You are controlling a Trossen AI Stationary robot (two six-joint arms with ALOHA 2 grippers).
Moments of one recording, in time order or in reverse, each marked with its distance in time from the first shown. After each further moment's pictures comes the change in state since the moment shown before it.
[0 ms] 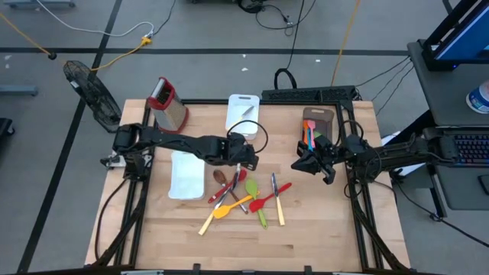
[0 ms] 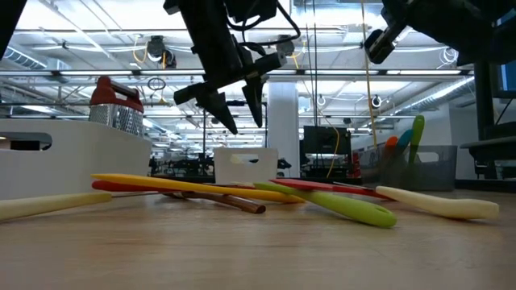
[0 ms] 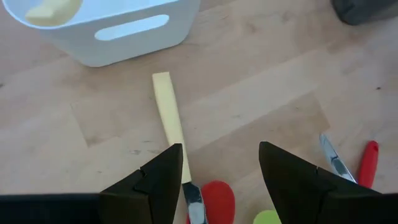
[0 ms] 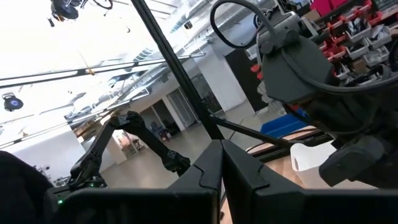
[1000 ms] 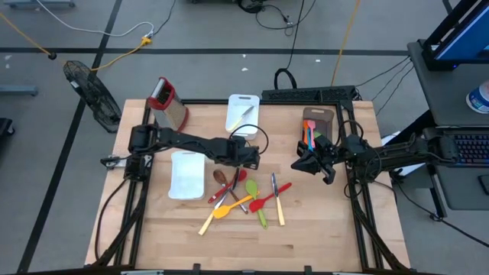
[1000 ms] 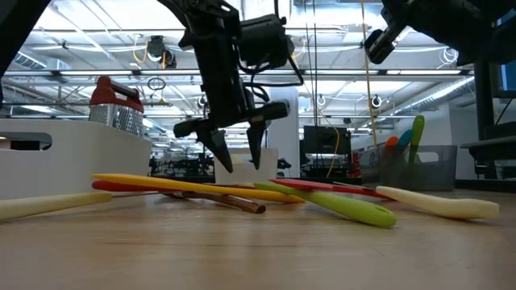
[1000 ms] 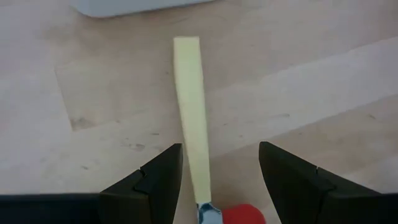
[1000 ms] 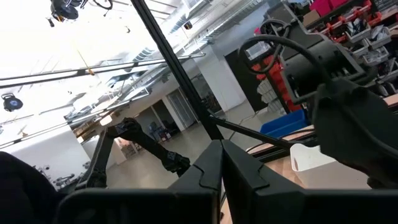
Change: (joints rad) left arm 0.045 0.145 -0.003 0.018 0.064 -0.116; right arm 0.000 0.000 0.000 0.000 0.001 -0.001
